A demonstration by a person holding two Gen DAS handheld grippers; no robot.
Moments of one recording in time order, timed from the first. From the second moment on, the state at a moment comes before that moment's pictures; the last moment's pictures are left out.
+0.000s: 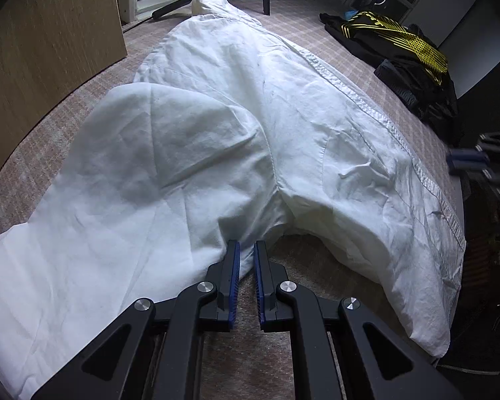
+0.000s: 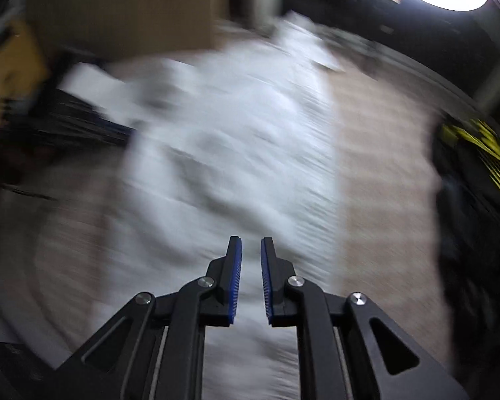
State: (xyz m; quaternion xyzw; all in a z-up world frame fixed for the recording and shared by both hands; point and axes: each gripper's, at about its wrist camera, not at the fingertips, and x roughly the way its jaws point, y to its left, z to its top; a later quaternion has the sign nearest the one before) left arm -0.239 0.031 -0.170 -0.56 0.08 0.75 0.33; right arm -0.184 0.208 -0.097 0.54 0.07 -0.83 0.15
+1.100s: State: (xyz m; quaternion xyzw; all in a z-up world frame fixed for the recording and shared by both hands) left arm -0.230 0.040 -0.126 -0.50 0.08 0.79 0.35; right arm -0.210 0.182 -0.120 0.56 -0.10 -0.78 0.27
